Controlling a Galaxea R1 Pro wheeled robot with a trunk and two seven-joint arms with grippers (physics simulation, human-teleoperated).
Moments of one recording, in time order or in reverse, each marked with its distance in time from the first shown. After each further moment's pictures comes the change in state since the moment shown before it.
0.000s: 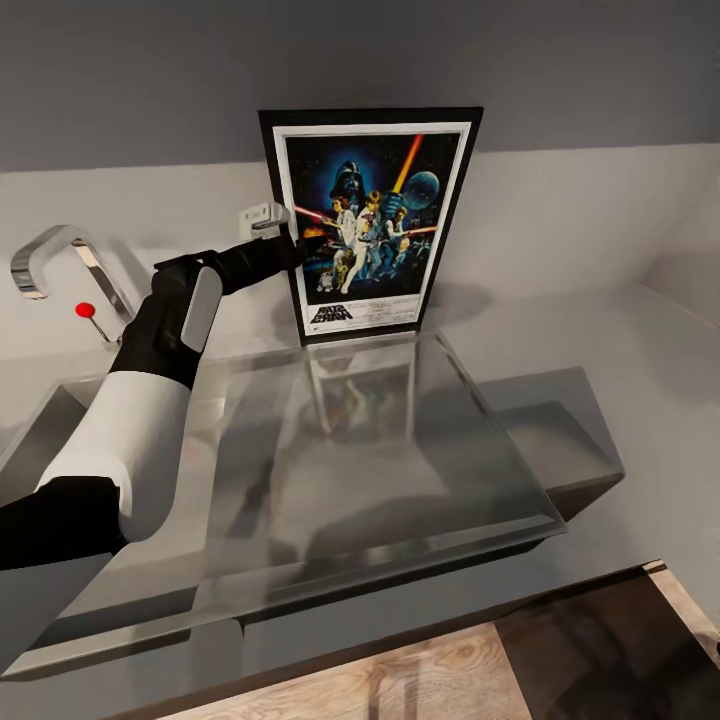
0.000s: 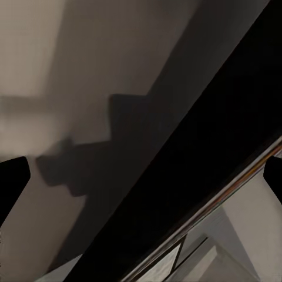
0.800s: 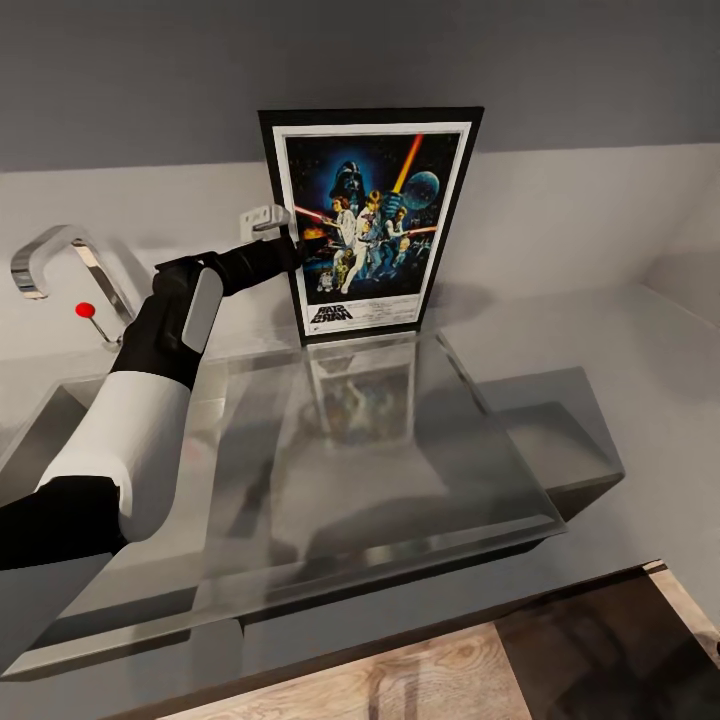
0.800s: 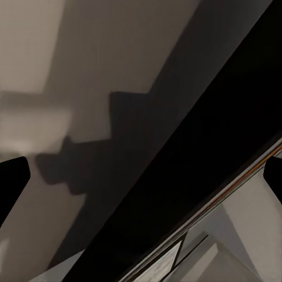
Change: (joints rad) left arm 0.000 0.000 0.000 0.008 -0.001 0.002 0.001; right arm 0.000 0.000 0.000 0.000 0.000 0.000 0.000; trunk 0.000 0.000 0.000
